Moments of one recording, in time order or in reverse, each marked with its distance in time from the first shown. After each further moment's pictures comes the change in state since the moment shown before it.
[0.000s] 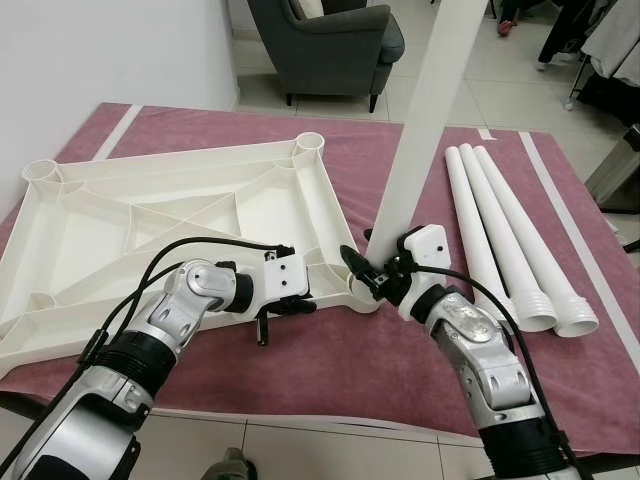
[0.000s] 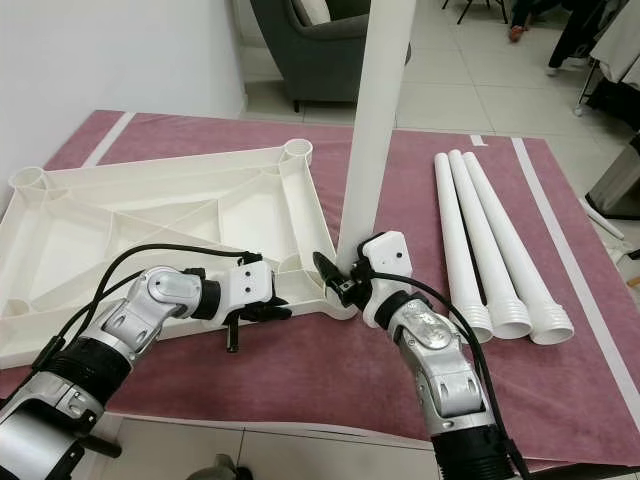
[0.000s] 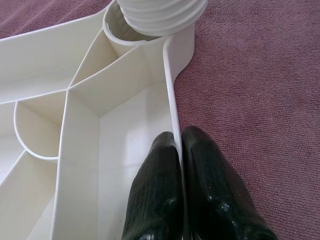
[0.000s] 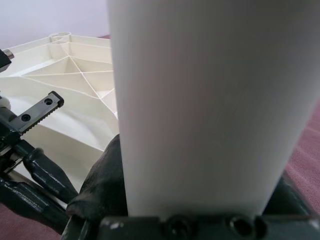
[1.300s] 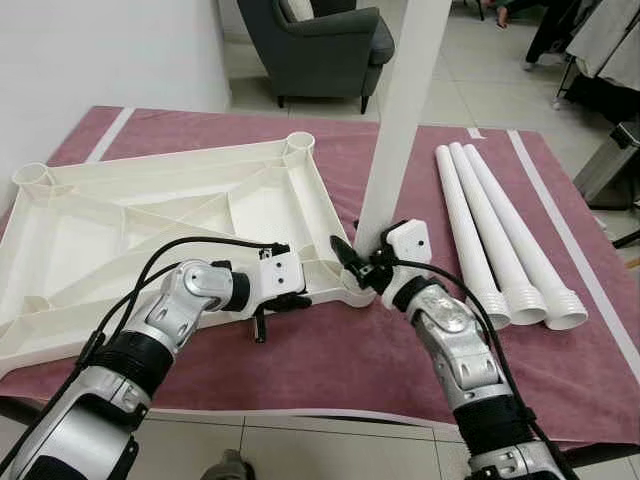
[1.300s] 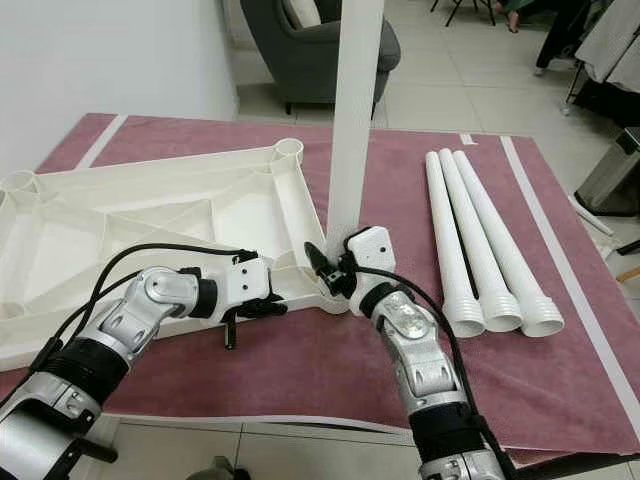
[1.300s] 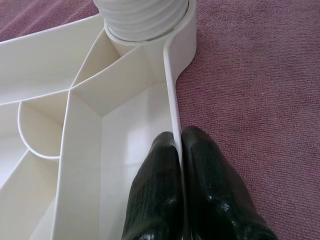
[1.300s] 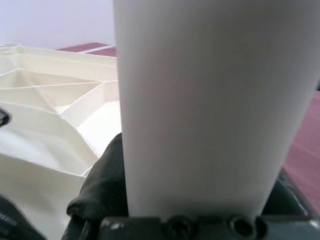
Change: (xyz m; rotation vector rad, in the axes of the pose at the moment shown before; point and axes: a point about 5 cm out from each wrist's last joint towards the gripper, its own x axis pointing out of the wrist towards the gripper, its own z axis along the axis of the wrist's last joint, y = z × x) left arm -0.002 0.001 -0.004 -0.011 0.018 0.015; right arm 0.022 0.006 -0.017 -0.018 -0.035 -0.234
